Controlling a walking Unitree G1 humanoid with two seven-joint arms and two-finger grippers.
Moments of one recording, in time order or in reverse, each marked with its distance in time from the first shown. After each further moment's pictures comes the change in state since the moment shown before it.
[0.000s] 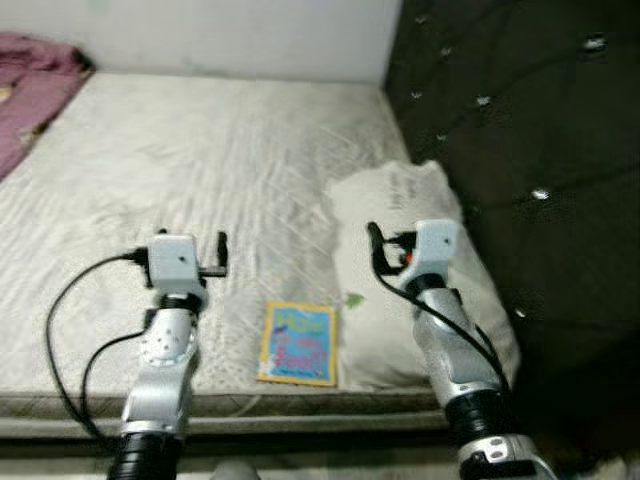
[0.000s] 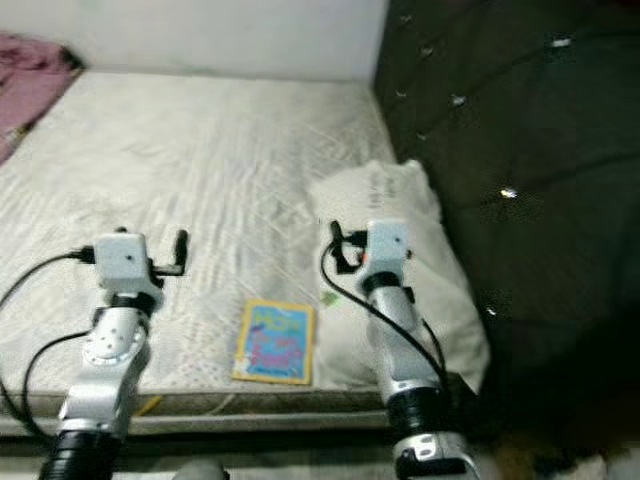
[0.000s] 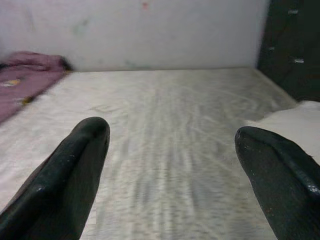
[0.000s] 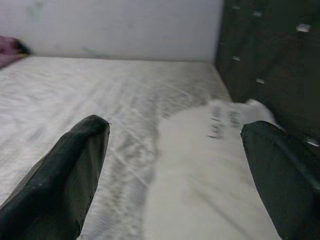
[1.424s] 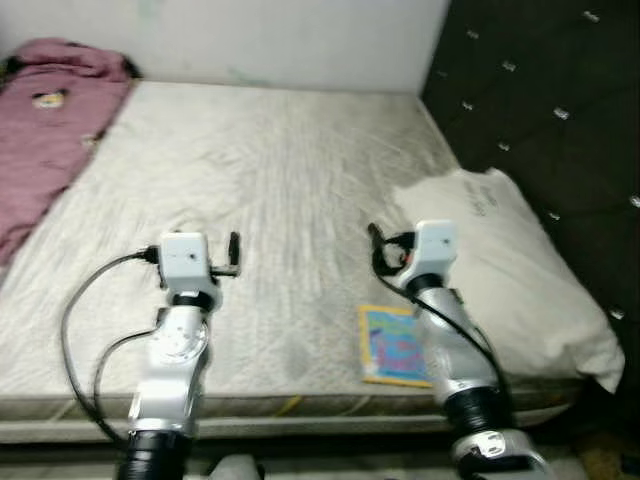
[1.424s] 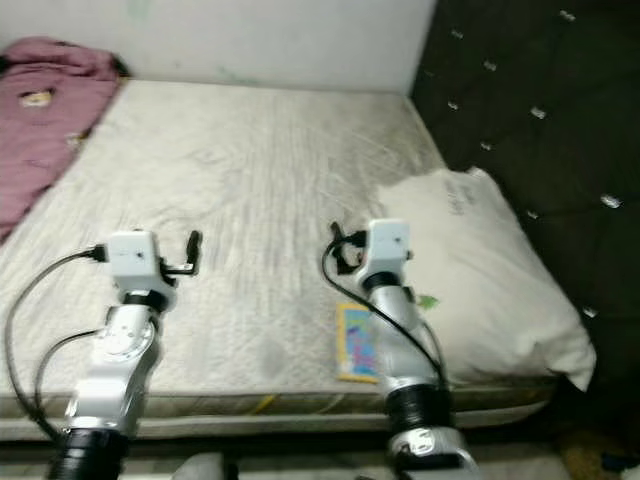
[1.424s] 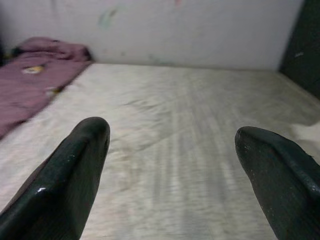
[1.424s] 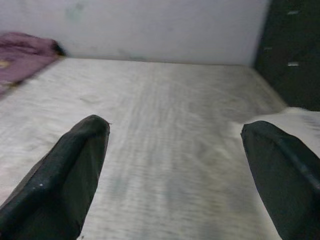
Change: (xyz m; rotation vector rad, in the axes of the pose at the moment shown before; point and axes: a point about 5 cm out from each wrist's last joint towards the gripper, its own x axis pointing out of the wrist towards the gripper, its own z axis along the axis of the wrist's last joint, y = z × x) left arm 0.000 0.000 0.001 -0.045 0.033 0.024; right arm 0.007 0.017 0.002 0.017 0.000 0.052
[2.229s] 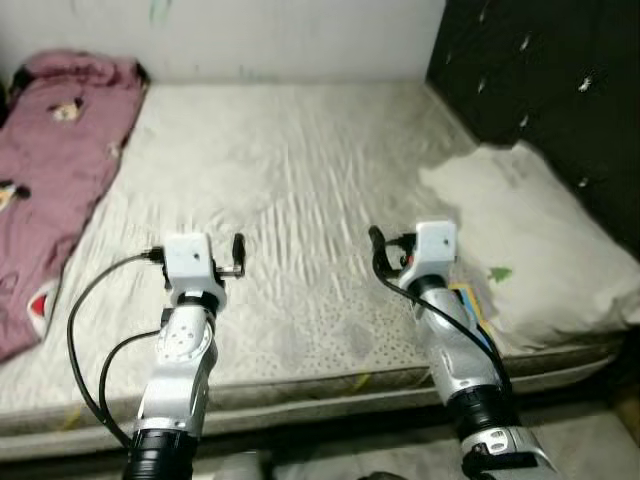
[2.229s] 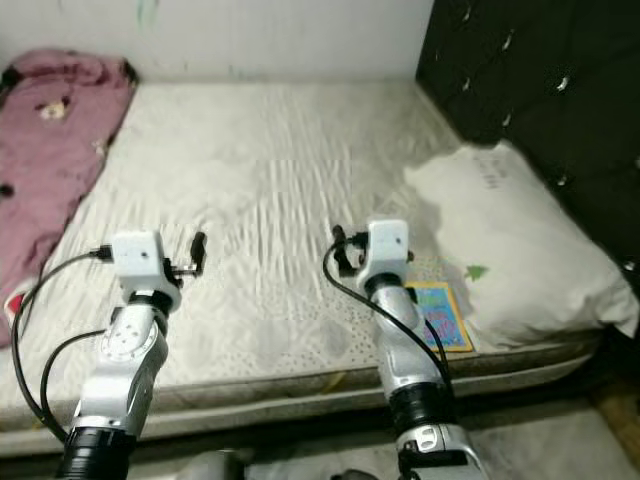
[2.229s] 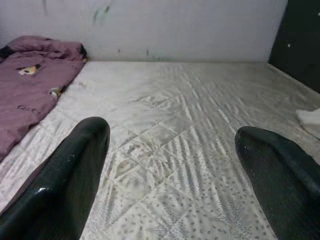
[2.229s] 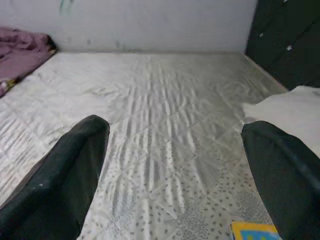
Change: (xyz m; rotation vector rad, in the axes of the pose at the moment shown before) left arm 0.001 -0.011 0.000 -0.029 0.014 -0.030; right arm -0.002 -0.014 -0.006 -0.028 0.032 -0.032
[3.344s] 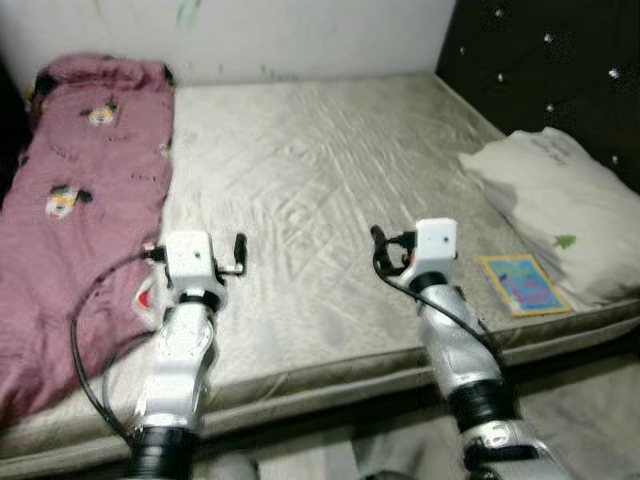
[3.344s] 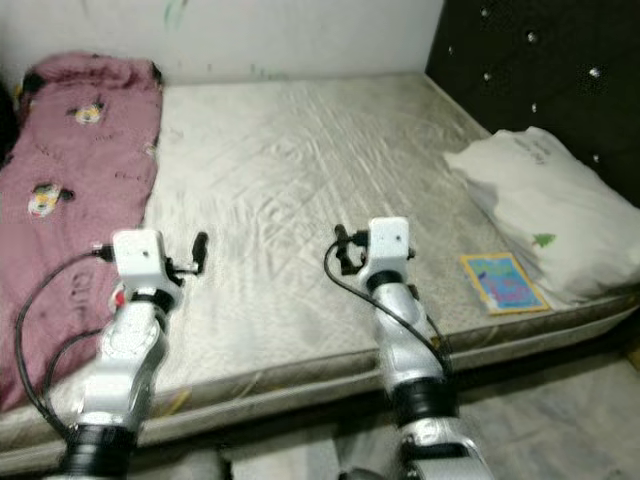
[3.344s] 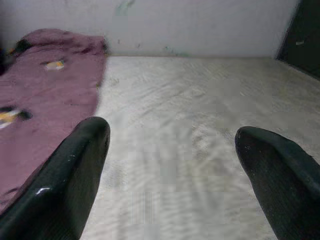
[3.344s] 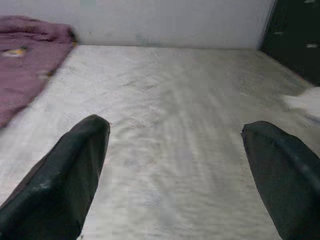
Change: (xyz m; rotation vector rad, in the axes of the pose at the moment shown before) left arm -0.001 0.007 -0.005 0.000 0.026 0.009; right arm 0.004 0.006 -0.002 -0.009 0.015 0.006
